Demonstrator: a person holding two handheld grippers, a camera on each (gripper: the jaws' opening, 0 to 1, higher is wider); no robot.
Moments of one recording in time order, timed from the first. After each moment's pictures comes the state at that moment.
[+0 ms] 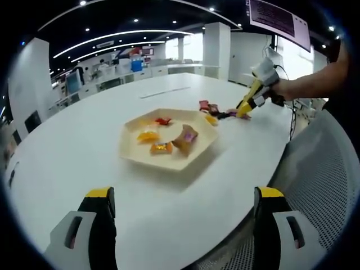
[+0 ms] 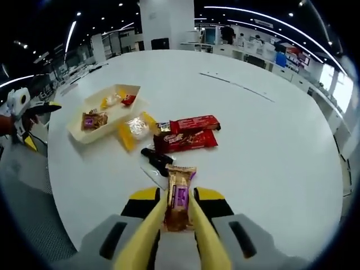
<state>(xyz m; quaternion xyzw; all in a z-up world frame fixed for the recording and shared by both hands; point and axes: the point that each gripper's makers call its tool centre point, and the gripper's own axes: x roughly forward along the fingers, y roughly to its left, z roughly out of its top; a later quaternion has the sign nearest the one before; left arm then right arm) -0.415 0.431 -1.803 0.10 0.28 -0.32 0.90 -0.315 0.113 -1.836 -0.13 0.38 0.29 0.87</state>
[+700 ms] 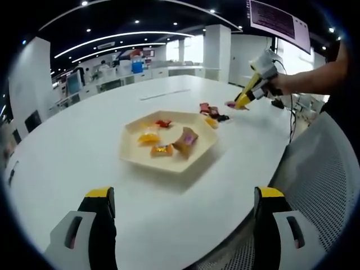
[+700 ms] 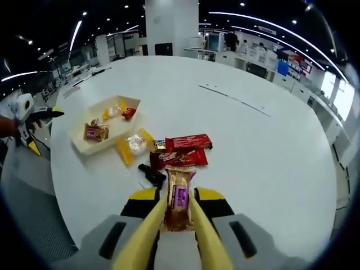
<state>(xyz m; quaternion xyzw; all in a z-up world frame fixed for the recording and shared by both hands) -0.413 0.432 -1.800 0.10 0.28 -0.32 0.90 -0.298 0.109 -1.800 -0.14 0.36 0.30 0.87</state>
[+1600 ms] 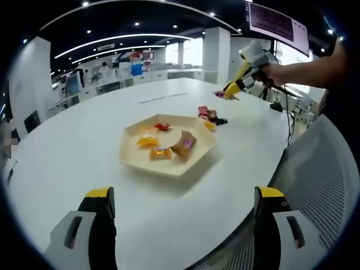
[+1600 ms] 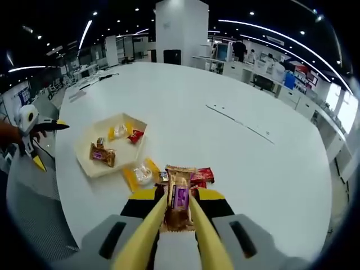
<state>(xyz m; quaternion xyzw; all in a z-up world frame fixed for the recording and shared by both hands) -0.413 0.429 -1.796 0.09 0.27 -0.32 0.90 -0.266 0.148 -1.754 -0.15 0.33 0.34 0.87</state>
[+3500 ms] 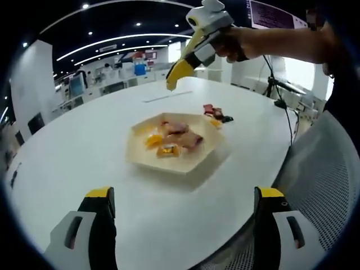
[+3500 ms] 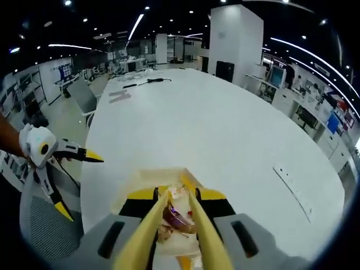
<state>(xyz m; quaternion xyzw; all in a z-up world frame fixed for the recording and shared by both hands) -0.410 0.439 -1.798 0.11 0.27 -0.31 0.91 -0.255 0.351 -1.710 -0.20 0.27 0.49 0.80</state>
